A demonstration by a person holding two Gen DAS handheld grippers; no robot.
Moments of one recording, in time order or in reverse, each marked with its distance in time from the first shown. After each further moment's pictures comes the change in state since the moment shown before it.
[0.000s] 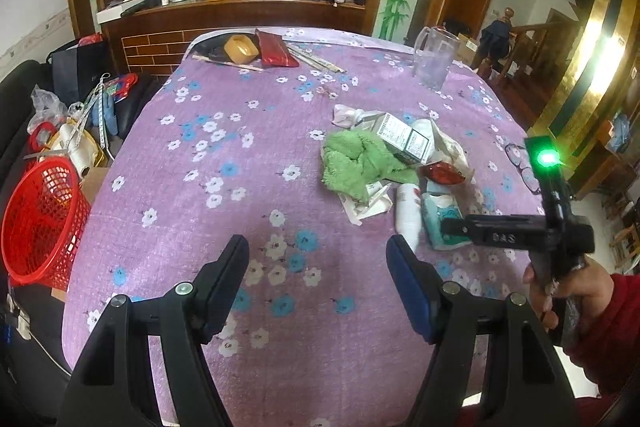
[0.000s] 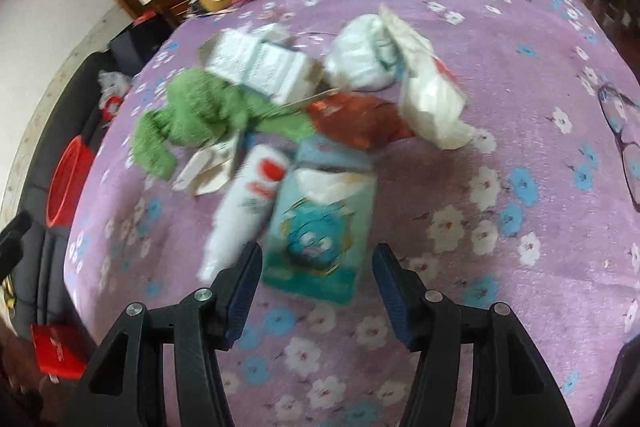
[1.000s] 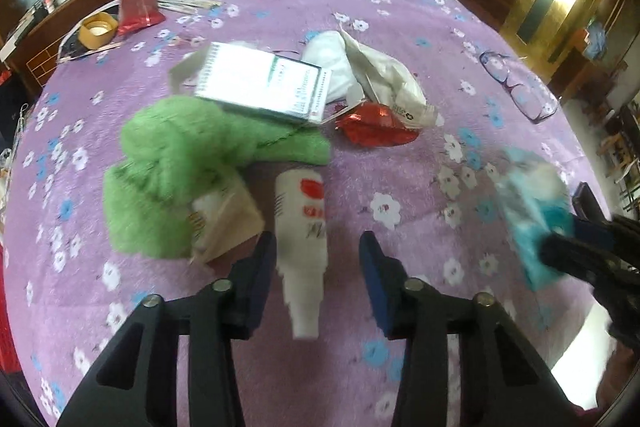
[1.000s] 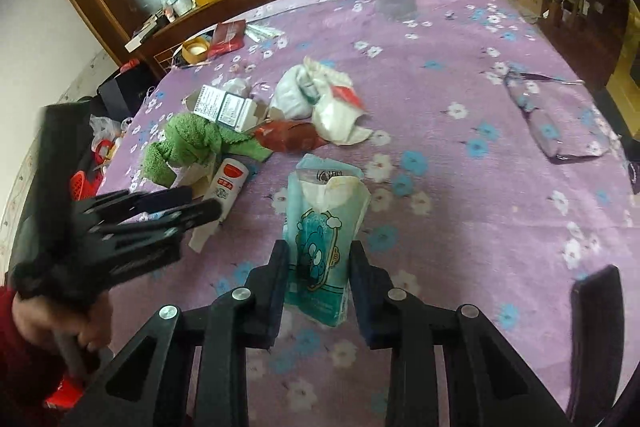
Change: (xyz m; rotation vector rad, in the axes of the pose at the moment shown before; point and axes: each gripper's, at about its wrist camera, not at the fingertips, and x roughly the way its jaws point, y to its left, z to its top) left arm 0.154 -0.117 0.022 0.239 0.255 -0.090; right arm -0.096 -0.037 -0.057 0.070 -0.173 -0.050
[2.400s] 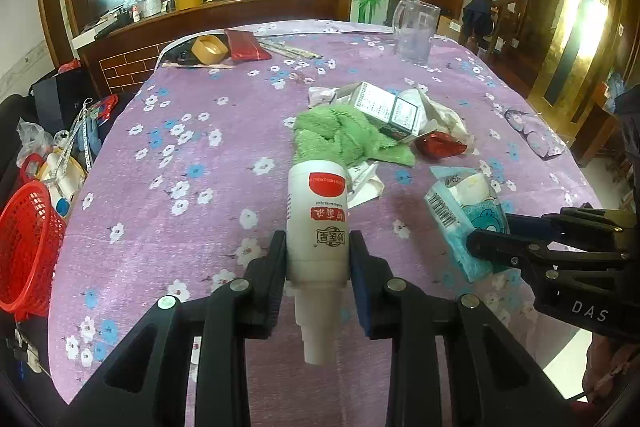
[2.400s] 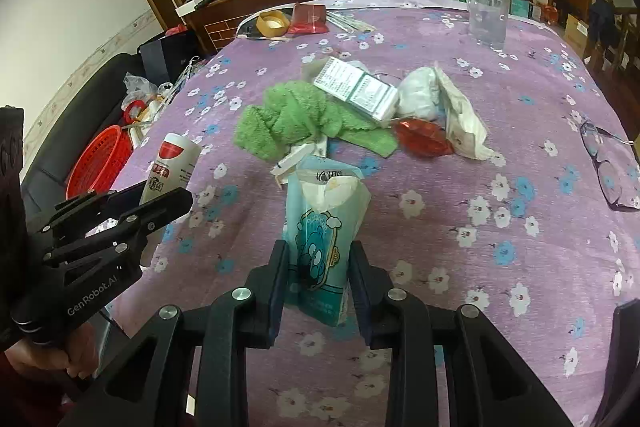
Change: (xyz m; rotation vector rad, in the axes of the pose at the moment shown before) left arm -0.101 0.069 -0.087 -0.118 -0.256 0.118; right arm 0.029 0.117 -0.009 -0.192 0.005 0.064
